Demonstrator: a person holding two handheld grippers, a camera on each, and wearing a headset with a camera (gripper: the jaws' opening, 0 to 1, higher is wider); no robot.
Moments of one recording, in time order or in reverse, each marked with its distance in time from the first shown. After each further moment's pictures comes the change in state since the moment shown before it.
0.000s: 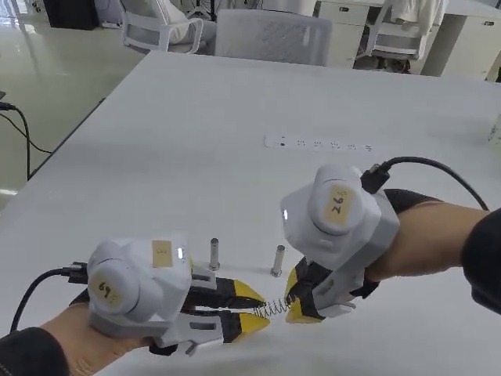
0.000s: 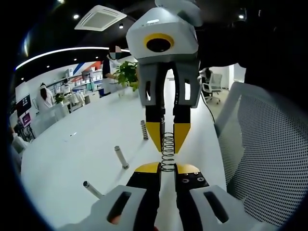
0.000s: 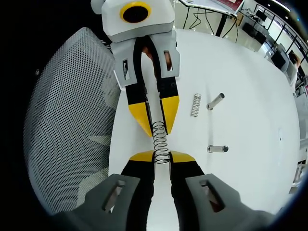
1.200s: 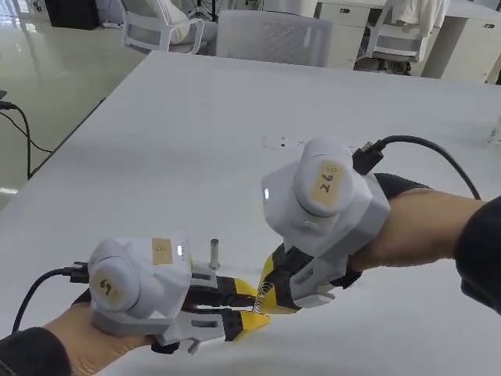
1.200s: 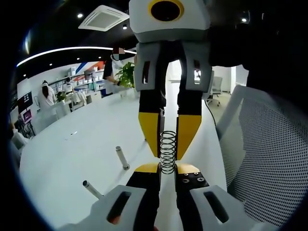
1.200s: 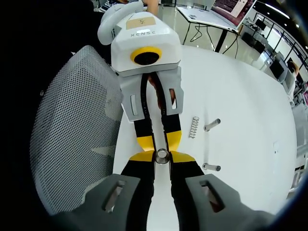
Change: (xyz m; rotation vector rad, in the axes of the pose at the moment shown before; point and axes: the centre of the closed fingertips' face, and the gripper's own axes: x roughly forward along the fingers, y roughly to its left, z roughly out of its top) left arm 0.001 0.002 0.001 -0.024 -0.022 0.010; right arm -0.009 0.003 0.039 -0.031 -0.079 -0.015
